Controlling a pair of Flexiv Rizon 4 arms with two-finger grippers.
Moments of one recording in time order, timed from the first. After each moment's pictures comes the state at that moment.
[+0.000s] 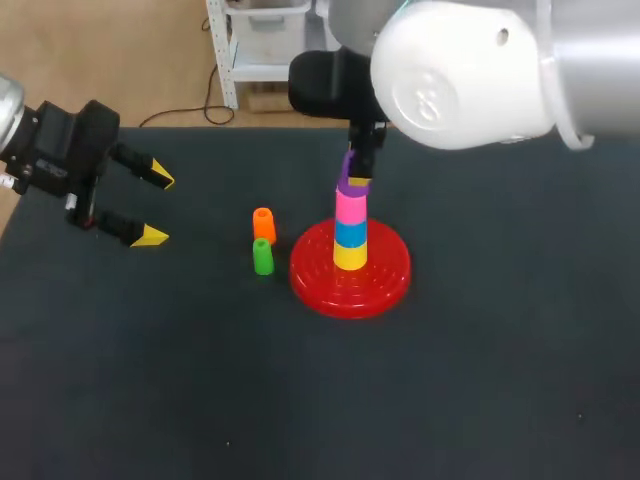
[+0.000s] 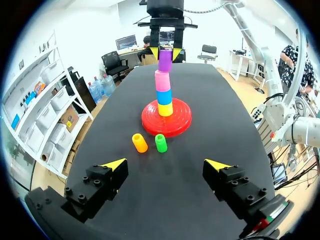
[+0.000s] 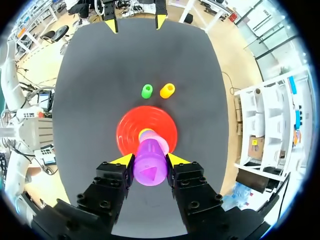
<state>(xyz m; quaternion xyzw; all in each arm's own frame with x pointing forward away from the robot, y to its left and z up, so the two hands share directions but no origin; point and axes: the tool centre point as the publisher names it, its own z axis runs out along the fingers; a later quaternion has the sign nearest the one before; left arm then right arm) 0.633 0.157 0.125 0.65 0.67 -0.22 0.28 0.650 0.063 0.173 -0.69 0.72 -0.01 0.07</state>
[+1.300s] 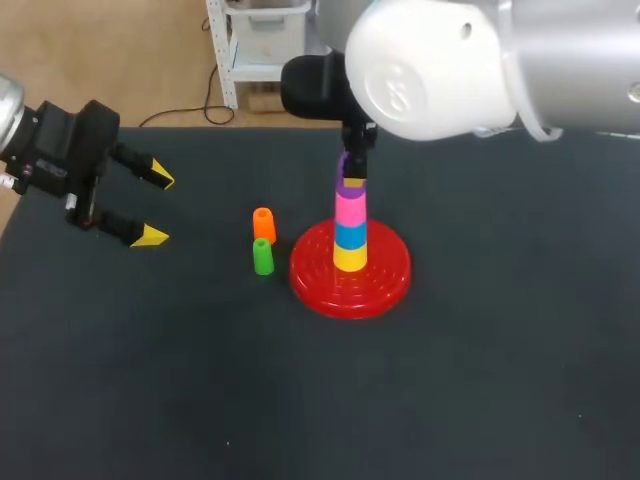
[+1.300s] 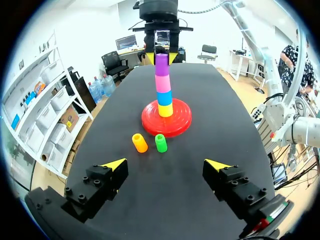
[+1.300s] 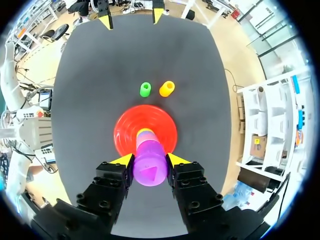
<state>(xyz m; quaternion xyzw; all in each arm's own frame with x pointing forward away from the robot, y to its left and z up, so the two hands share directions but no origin) 0.633 0.157 0.125 0.65 0.67 -0.22 0.28 0.659 0.065 0.163 -0.68 0.73 -0.01 0.04</state>
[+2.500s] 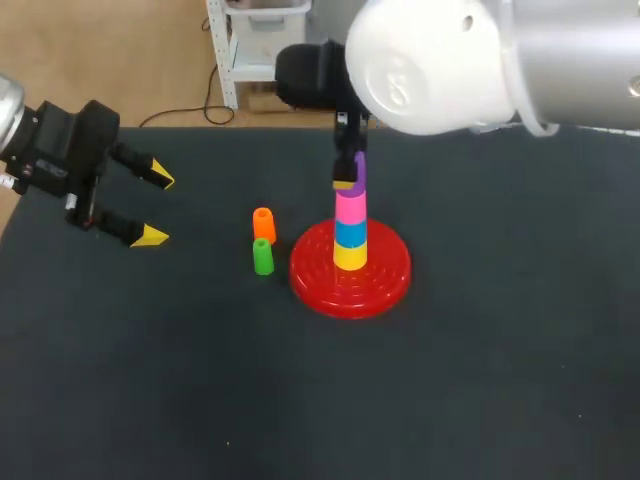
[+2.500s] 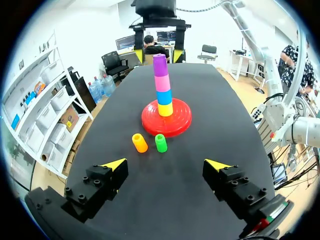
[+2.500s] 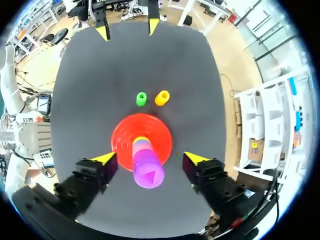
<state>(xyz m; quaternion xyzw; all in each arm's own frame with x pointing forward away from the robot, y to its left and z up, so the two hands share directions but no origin) 0.633 0.157 0.125 0.65 0.67 -0.22 0.28 0.668 0.081 0.180 -0.69 0.72 0.00 0.08</state>
